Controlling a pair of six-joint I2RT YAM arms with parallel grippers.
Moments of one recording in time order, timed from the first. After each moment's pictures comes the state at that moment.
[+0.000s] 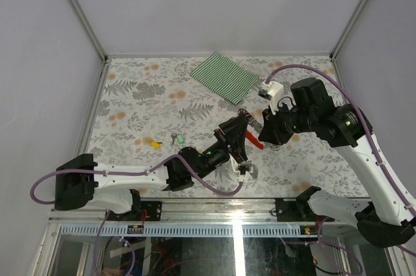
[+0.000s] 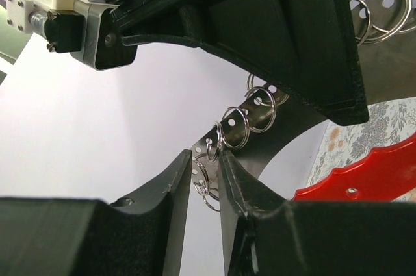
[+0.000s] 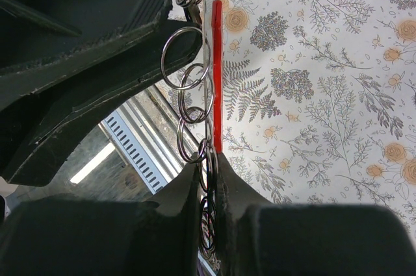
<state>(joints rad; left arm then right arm) -1.32 1.32 0.72 0.92 -0.32 1.33 0.59 1.08 1.48 -1.22 -0.41 -0.04</state>
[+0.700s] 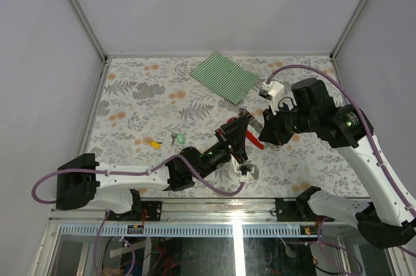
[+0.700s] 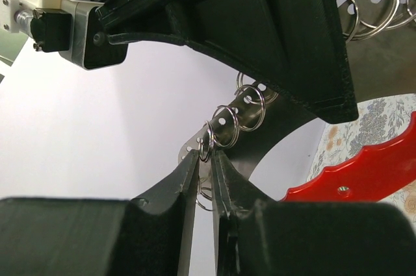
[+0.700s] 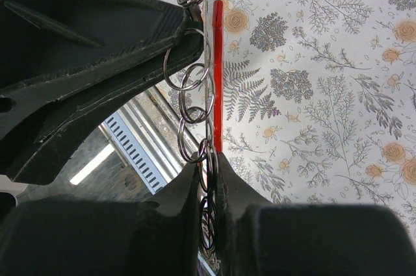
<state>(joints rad) -1.32 1.33 0.73 0.92 -0.32 1.33 0.59 1.08 1.48 -1.22 -0.41 -0.04</state>
